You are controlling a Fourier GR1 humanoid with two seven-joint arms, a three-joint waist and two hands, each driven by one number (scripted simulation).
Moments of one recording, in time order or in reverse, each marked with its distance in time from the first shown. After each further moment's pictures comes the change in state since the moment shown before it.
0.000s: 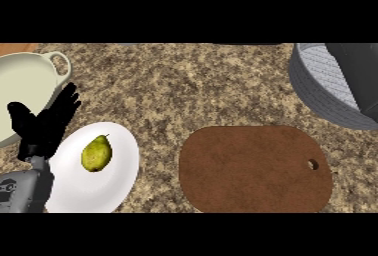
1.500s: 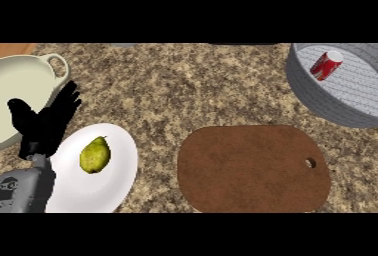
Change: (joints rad) left arm -0.013 -0.014 0.008 -0.006 -0.008 0.012 0.021; right arm 0.273 -0.127 -0.348 -0.142 -0.280 -0.340 -0.369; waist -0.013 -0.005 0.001
